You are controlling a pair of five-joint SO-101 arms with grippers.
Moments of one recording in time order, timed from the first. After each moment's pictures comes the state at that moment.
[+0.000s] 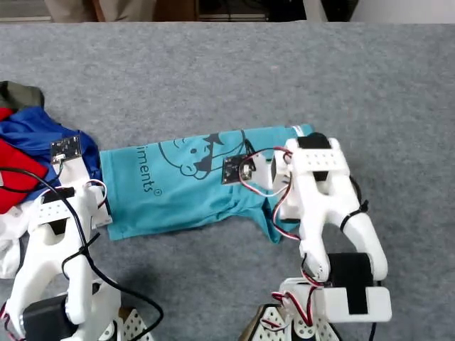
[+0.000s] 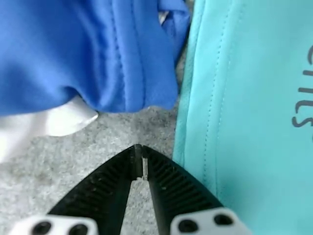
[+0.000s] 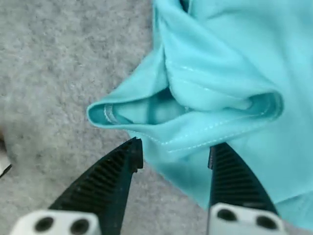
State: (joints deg) left arm -19.8 -25.8 63.1 44.9 -7.5; right arm -4.9 -6.5 37.9 73.0 76.7
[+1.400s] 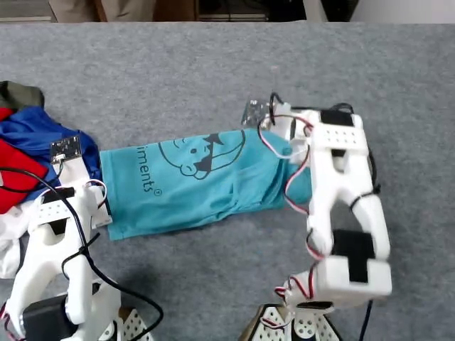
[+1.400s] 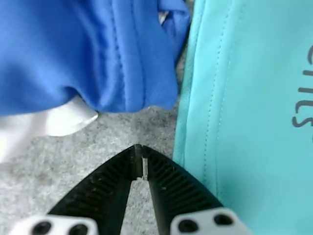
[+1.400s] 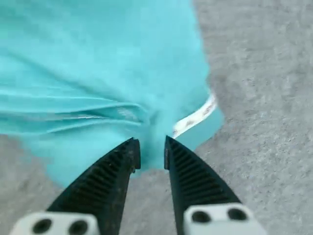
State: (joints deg) left arm -19.8 -25.8 63.1 44.9 -7.5; right arm 1.6 5.8 16.6 57.1 68.4
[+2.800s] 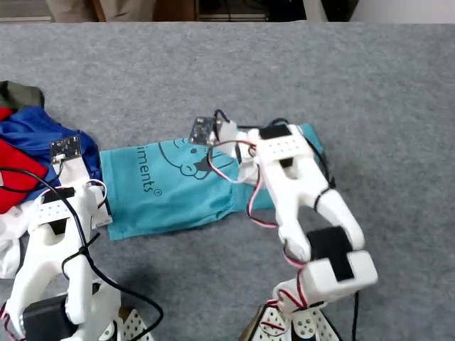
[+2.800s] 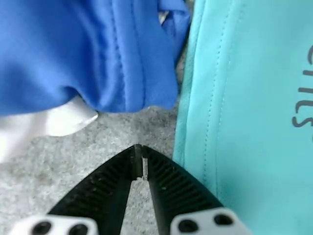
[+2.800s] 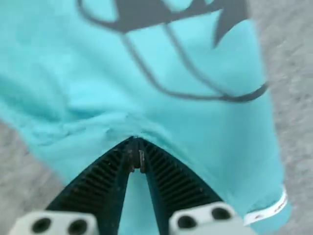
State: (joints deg) left arm -19.8 -25.8 63.1 44.9 -7.5; right arm -17.1 6.8 23.9 55.0 51.7
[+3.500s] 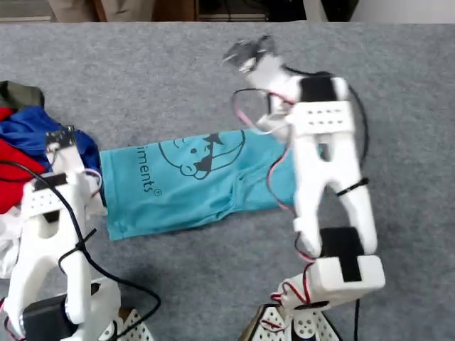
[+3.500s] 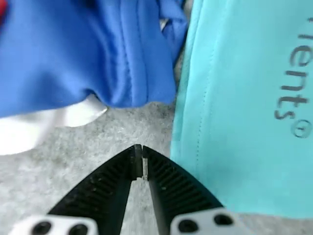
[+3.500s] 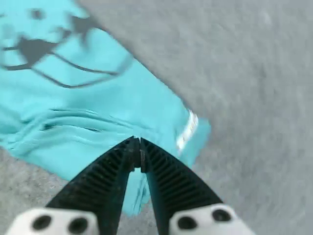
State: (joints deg) left arm -20.0 -25.6 49.1 62.2 -7.5; right arm -4.3 4.5 -4.7 77.0 32.4
